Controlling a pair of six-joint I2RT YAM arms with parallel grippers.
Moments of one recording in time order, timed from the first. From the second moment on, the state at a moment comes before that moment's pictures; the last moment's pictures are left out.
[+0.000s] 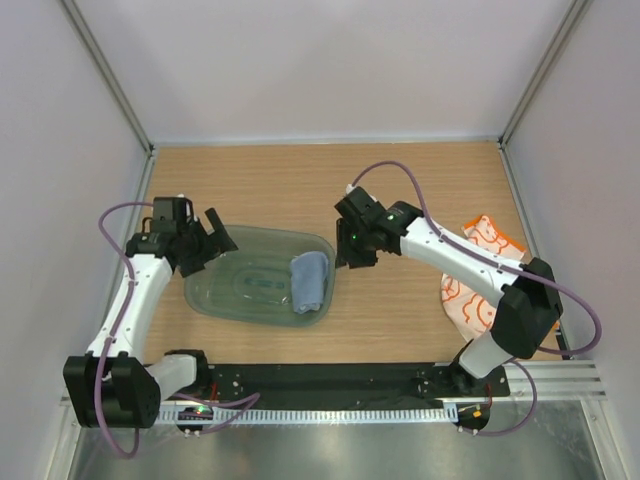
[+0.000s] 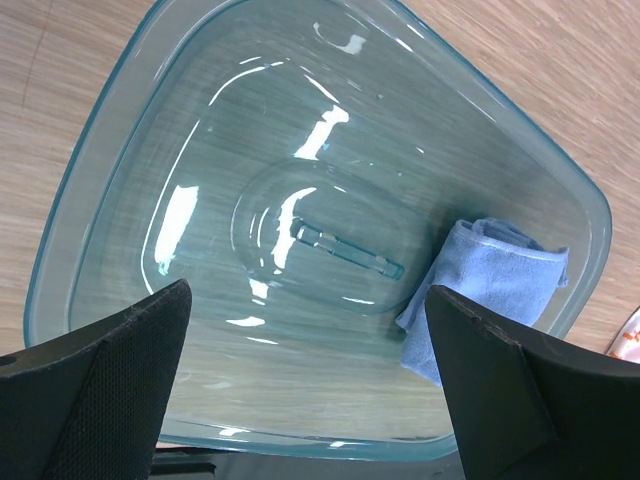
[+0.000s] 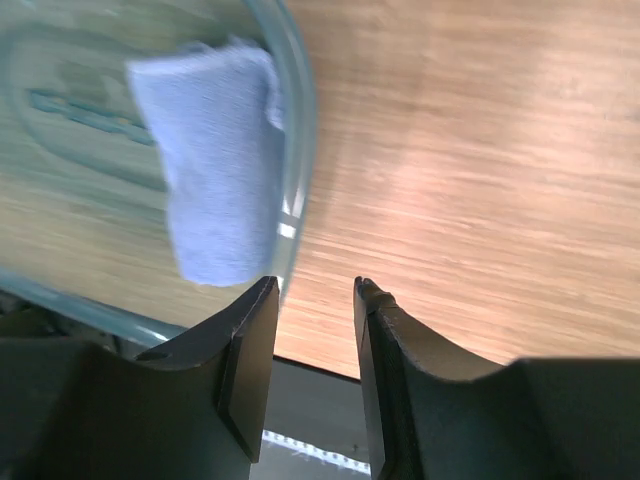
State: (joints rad) left arm -0.01 1.13 0.95 -0.78 0.13 -0.53; right arm 0.79 1.56 1.34 -0.84 0.04 0.74
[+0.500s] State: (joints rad) left arm -0.01 1.14 0.95 -0.78 0.15 -0.53; right arm 0.78 1.64 1.20 -0.68 -0.06 0.76
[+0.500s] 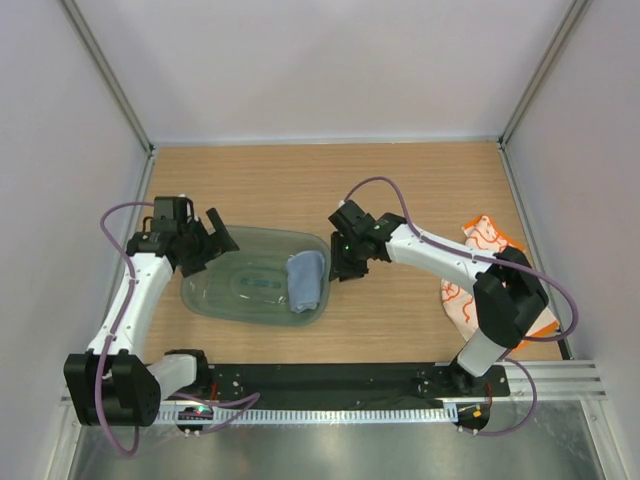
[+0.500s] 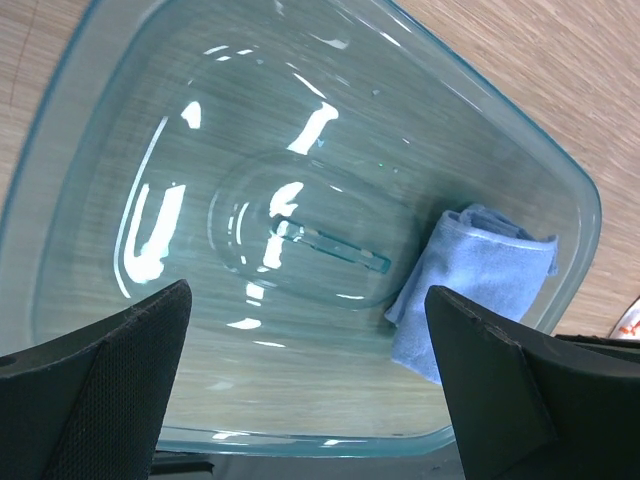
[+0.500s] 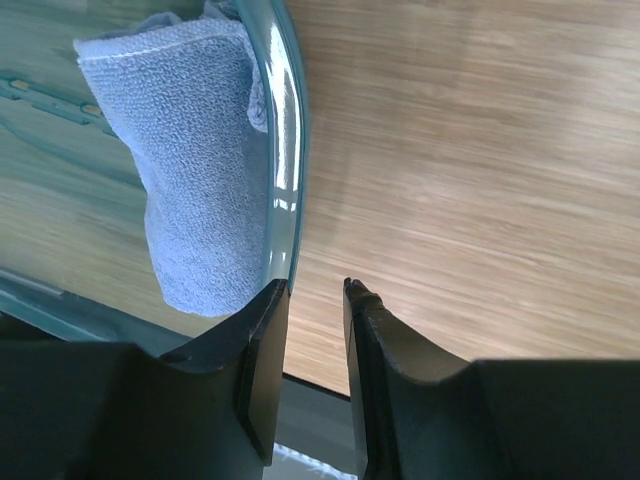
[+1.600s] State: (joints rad) left arm 0.02 1.12 0.95 -0.78 0.15 -0.53; right arm 1.00 2.21 1.88 -0.62 -0.22 0.79
